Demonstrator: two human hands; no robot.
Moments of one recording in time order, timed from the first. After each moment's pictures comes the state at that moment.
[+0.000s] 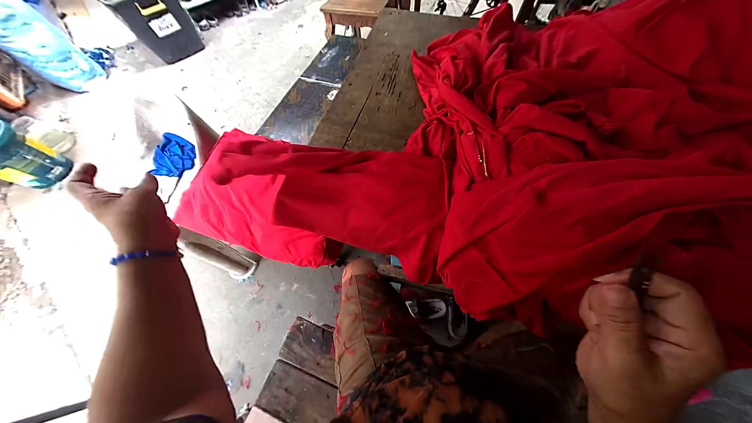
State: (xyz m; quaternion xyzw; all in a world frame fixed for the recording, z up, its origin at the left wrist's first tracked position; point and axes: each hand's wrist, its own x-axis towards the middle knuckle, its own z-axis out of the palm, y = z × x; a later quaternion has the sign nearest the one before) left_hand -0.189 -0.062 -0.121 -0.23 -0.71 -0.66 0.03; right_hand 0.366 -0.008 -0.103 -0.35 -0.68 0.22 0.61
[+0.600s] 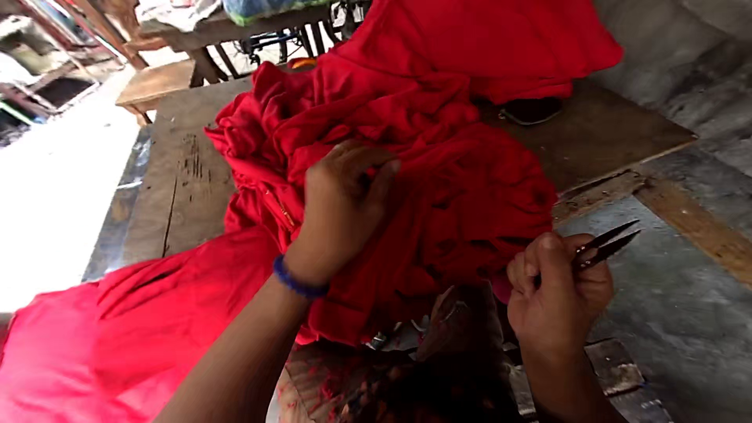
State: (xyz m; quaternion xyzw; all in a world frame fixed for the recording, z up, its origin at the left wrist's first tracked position) left_hand 0.251 0.107 -0.024 -0.83 -0.30 -0.45 -0.09; right_hand 0.458 -0.019 -0.101 -0.37 -0.42 0.22 0.80
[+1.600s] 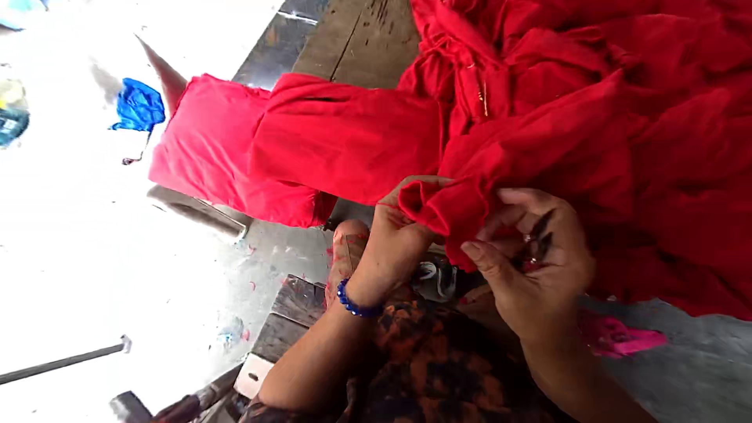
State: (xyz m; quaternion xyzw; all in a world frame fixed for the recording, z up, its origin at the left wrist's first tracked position) left_hand 0.162 -0.048 -0.114 -0.43 -0.39 -0.67 -0.46; right_hand 0.317 -0.024 -0.098 -0.24 -0.74 0.34 0.53
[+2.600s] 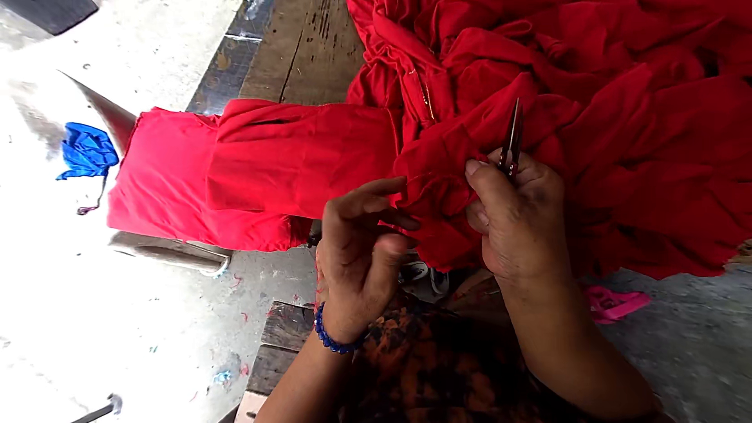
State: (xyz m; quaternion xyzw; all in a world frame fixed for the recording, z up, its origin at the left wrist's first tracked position) left_hand 0.158 -0.044 -0.117 -0.60 -0.34 -0.69 -0.23; right_hand 0.312 0.014 -0.076 -0.36 -0.56 0.50 0.55
